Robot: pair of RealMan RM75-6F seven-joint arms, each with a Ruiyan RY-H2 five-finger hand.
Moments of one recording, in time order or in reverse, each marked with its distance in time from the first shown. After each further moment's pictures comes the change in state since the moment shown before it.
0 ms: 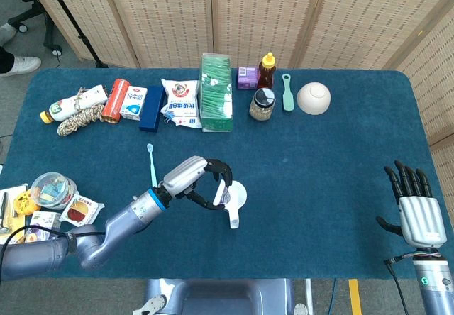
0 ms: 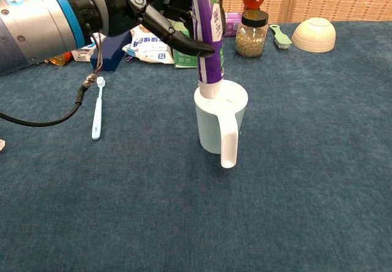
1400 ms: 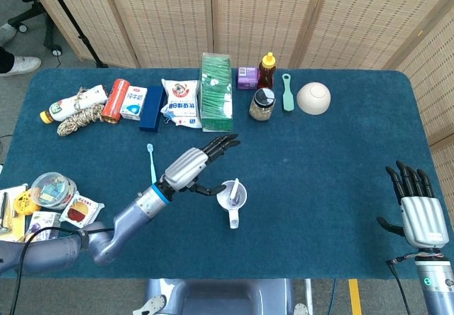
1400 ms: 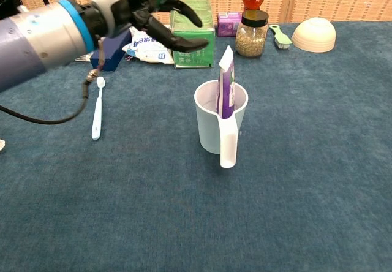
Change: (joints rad) left arm 0.006 -0.073 0.016 0.153 0.010 0.085 0.163; right arm -0.002 0.014 -0.003 -0.007 -0.006 -0.001 0.024
